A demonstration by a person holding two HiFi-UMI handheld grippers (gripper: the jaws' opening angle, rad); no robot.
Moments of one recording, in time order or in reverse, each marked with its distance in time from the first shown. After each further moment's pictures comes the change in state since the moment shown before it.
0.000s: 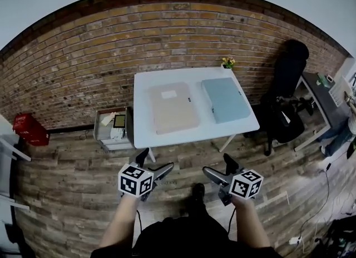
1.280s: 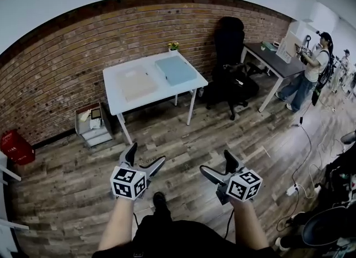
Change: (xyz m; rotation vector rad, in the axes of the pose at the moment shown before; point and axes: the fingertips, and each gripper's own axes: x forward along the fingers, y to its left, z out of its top) left arm -0.203 -0.244 -0.093 0.166 -0.185 -0.129; right arm -0.323 0.184 -0.146 -0.080 -0.225 -0.269
